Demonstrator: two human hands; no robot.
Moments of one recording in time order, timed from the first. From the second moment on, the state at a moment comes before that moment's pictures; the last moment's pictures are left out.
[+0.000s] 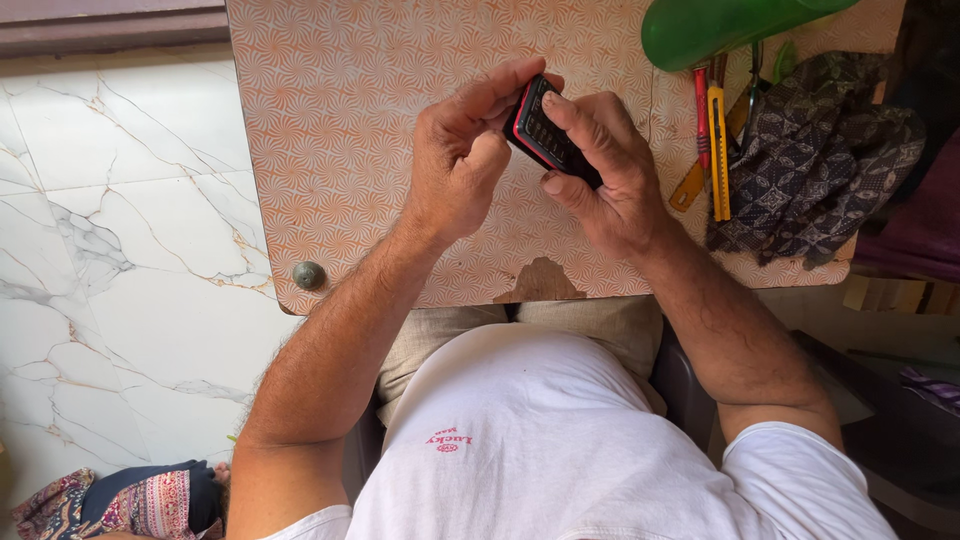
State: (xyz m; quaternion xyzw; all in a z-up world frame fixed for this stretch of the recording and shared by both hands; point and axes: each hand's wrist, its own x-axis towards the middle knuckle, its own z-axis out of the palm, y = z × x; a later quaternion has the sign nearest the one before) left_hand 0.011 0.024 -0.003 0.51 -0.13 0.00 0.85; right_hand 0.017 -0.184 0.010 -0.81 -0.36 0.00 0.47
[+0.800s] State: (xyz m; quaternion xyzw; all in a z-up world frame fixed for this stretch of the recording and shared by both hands) left_hand 0.010 0.013 0.008 0.60 -0.09 0.05 0.80; right_hand 0.017 -0.185 0.011 -0.80 -0.34 -0.01 0.50
